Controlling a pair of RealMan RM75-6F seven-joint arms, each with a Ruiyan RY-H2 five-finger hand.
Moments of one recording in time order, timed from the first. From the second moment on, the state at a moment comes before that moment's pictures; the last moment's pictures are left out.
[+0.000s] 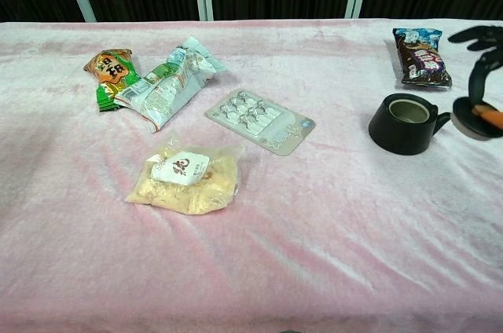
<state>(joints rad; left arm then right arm) -0.09 -1.12 -0.07 -1.70 1.39 1.45 0.04 0.45 -1.10 0.08 -1.77 -1.47 1.06 0.13</state>
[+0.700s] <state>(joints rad) -0.09 -1.12 -0.07 -1.70 1.39 1.44 0.03 0.76 -1.20 0.22 -1.59 -0.93 0.72 -0.12</state>
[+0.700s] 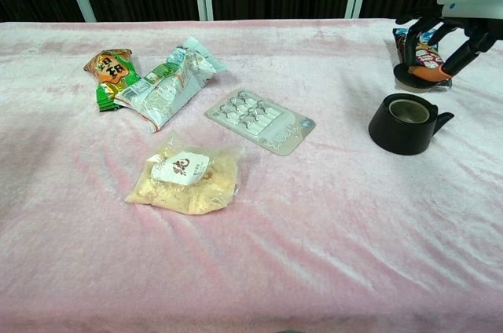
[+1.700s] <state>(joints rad) -0.09 -1.12 -0.07 -1.70 1.39 1.44 0.03 0.78 -1.30 0.16 -1.45 -0.90 0.70 -0.11</state>
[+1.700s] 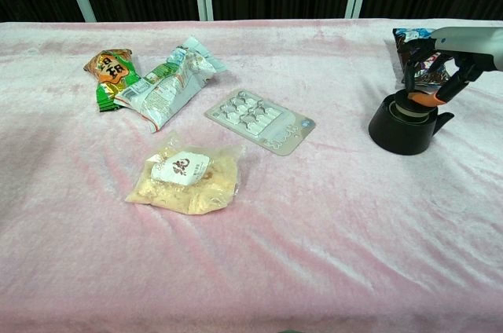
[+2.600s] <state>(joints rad) -0.09 -1.11 -0.07 -1.70 1.39 1.44 0.03 0.78 -1.34 0.16 -1.41 -0.92 0.70 -0.08</state>
